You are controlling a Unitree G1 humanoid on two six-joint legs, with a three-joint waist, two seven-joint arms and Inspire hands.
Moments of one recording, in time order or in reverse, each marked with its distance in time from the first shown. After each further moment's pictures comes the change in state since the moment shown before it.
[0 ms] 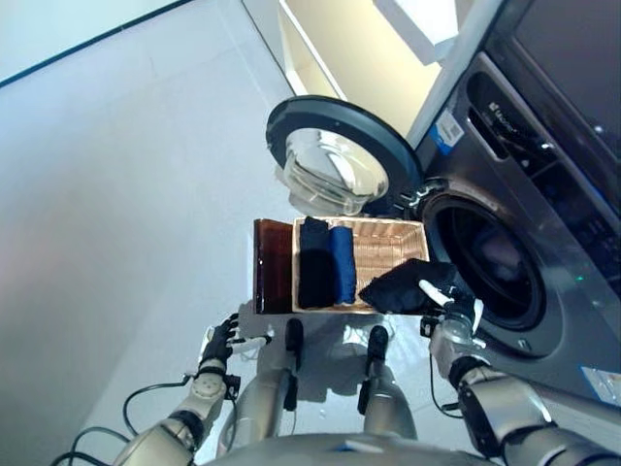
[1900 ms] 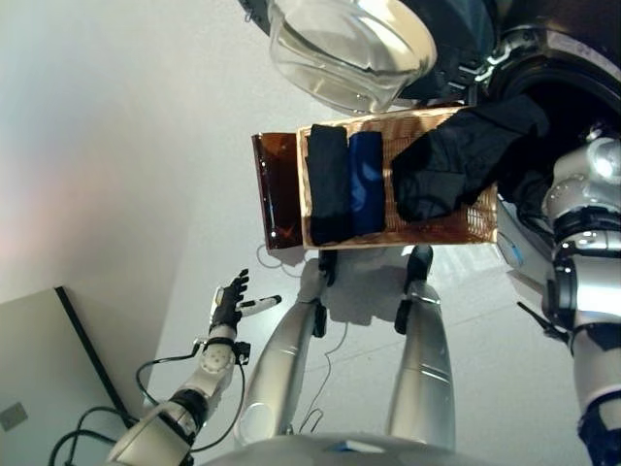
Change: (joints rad) left arm -0.052 0.030 -0.054 -0.184 -0.040 -0.083 0.066; right arm -0.741 -0.429 -0.114 0.095 0.184 -0.214 -0.316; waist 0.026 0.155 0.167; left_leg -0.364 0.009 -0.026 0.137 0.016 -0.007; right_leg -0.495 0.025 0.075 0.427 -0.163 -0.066
